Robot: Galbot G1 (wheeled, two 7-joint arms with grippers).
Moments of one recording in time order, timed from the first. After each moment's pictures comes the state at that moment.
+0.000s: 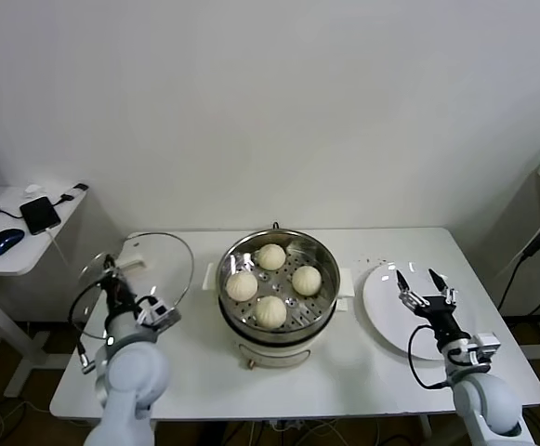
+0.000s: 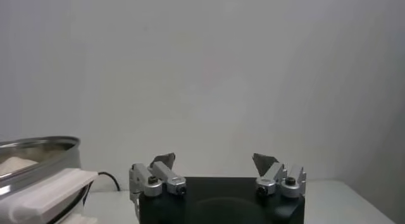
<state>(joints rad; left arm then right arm) 1.18 -1.48 -0.47 -1.97 1.47 0.68 0.26 -1.27 1.18 0.65 1.66 0.50 0.05 -0.19</state>
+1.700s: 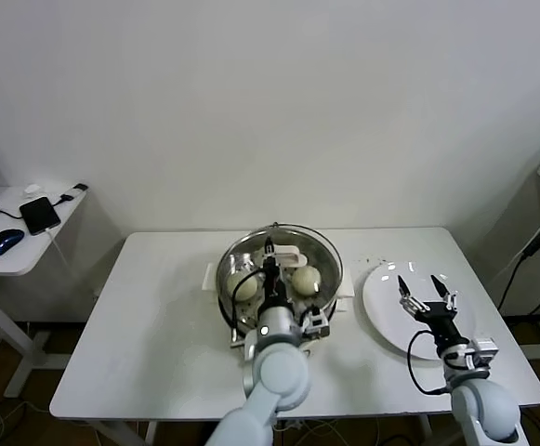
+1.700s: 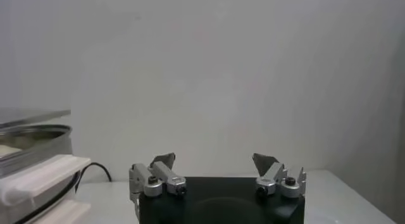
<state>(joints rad) 1.00 -1.61 0.10 -1.76 1.63 0.74 0.25 -1.29 1.23 0.68 1.66 0.44 0.02 -0.19</state>
